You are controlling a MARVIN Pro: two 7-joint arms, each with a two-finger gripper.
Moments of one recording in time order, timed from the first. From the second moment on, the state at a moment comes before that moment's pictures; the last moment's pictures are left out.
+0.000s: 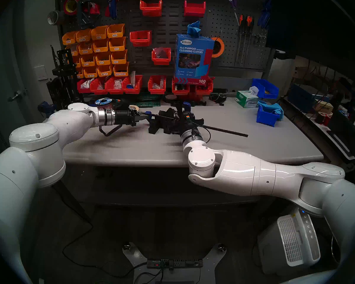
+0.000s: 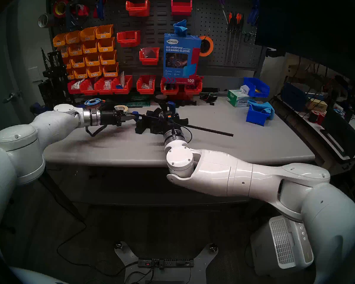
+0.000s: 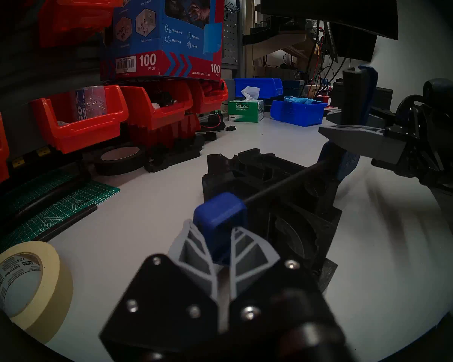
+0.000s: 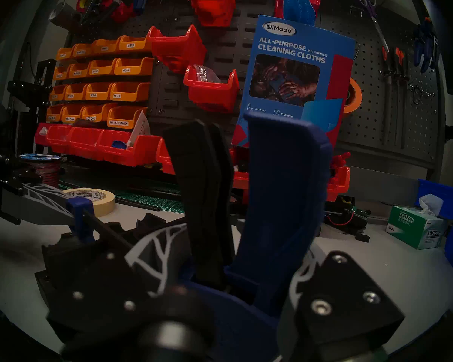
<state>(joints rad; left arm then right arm) 0.27 -1.14 0.07 -0.19 -1.44 -0.24 -1.20 -0.57 -1.08 0.04 -1.54 0.91 -0.17 -0.95</state>
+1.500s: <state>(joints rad) 0.28 -1.16 0.07 -0.19 -1.44 -0.25 -1.16 -0.54 -1.09 -0.03 -1.59 0.94 -0.20 -0.93</state>
